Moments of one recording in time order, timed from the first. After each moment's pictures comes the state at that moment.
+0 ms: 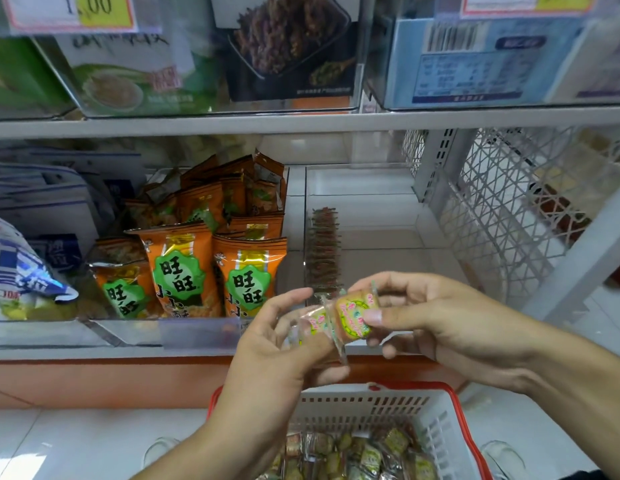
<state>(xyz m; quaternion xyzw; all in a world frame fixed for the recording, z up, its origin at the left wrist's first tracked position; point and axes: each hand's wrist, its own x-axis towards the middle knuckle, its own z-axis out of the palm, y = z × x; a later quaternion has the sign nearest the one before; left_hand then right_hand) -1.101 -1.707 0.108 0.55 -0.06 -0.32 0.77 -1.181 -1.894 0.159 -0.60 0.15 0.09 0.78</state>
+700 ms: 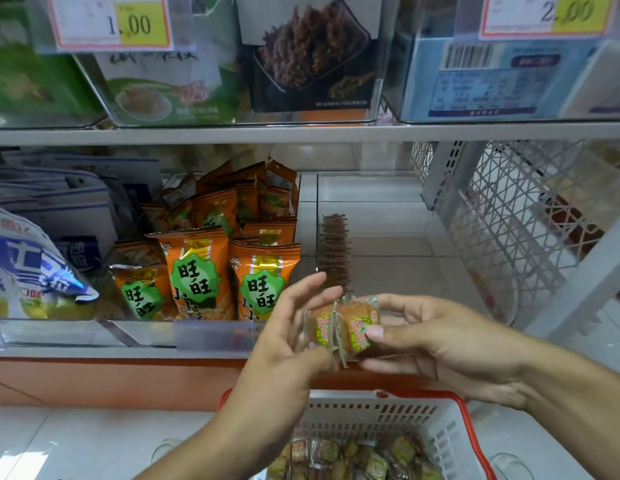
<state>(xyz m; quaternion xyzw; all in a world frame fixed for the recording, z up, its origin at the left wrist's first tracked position) -1.093 -1.697 0.114 0.58 -0.23 -0.32 0.71 -1.177 -1.887 0.146 -0.54 0.15 0.15 0.81</state>
